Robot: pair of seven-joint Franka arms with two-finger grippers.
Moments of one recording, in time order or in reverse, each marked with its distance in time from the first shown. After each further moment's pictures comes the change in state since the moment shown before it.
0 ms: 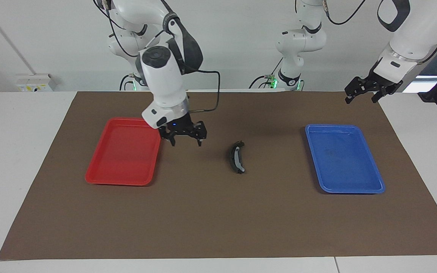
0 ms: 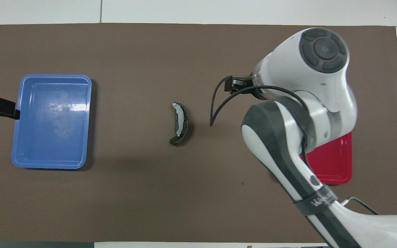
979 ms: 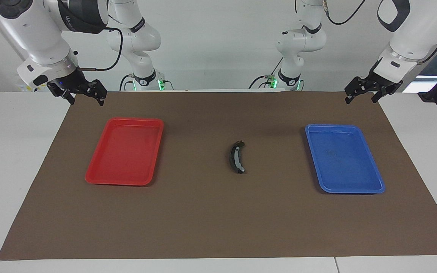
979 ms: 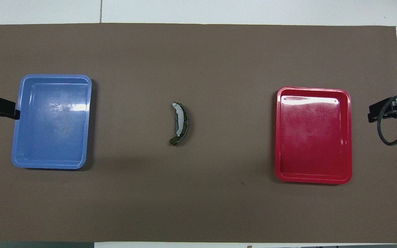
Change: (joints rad) left arm 0.000 0.000 0.000 0.000 0.000 0.000 0.000; right arm -0.392 -0.232 0.015 -0.008 -0.135 -0.434 -0.434
